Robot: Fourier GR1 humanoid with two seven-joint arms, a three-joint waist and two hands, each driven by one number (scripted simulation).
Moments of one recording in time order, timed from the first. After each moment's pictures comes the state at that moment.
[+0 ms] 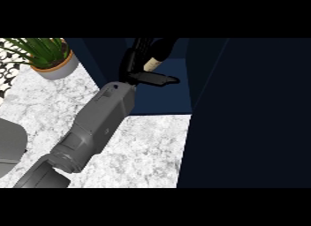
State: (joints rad) left arm -1.11 0.01 -0.27 -0.26 0.66 0.08 -0.66; right arm -0.61 -0.20 -0.06 -2.39 -0.22 -0.08 0.94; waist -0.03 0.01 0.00
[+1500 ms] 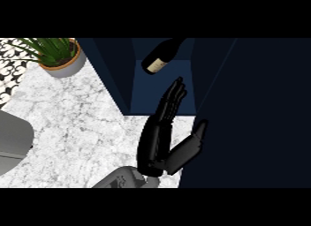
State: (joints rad) left arm -0.46 0.01 -0.77 -1.52 0.52 0.74 -0.31; right arm -0.62 -0.22 0.02 -2.42 -0.14 -0.15 0.96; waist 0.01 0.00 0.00
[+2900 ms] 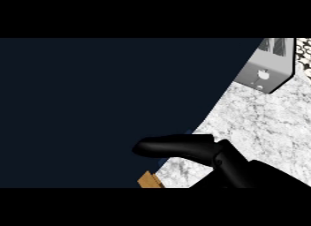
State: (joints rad) left arm 0.22 0.65 -0.57 -2.17 0.74 0.25 -0.46; right arm -0.64 -0.06 0.37 -2.38 -0.17 -0.13 1.01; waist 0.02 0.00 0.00
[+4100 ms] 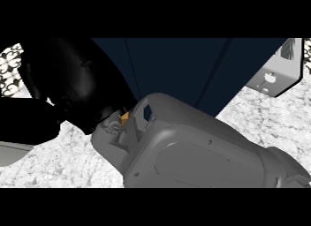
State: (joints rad) left arm 0.46 0.93 -0.01 -2.03 1.13 -0.31 -0.49; right arm -1.26 0.00 0.52 -1.45 -0.18 -0.44 0.62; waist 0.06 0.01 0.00
